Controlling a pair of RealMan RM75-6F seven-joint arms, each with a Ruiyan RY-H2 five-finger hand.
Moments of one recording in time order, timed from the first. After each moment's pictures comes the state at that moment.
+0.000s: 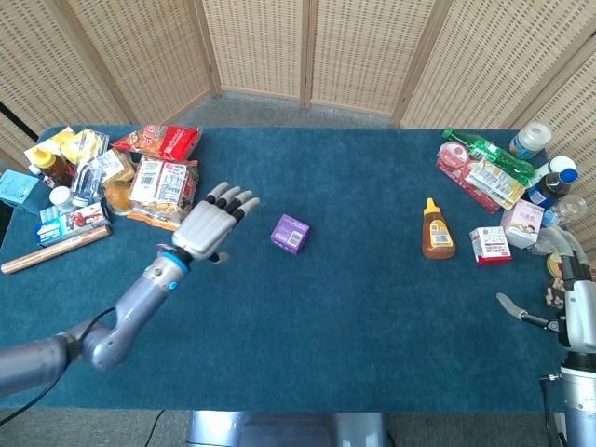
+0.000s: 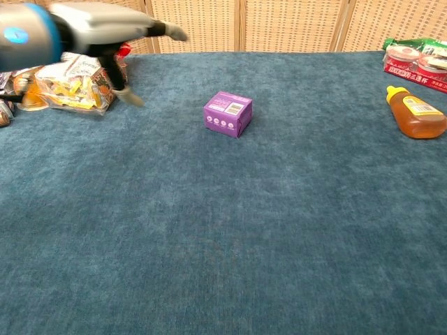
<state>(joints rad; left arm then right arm) -0.90 -1.40 -0.28 -1.54 1.03 0.78 0.58 0.11 -1.16 0.21 -1.58 -1.47 1.58 0.48</state>
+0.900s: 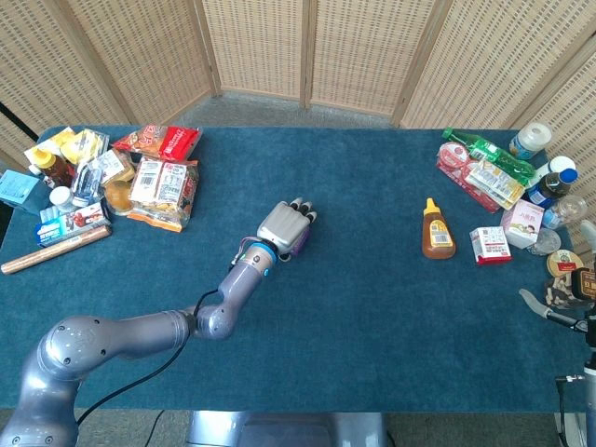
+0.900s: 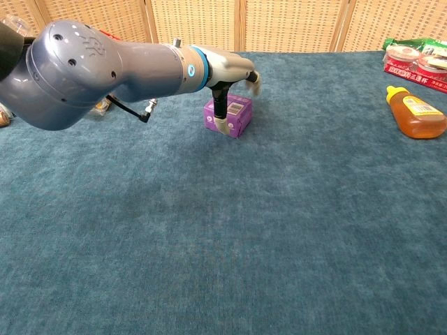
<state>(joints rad) -1.35 -1.79 -0.24 -1.11 0.46 0.71 0.87 0.08 -1.10 0.24 -1.60 -1.43 1.58 0.64</state>
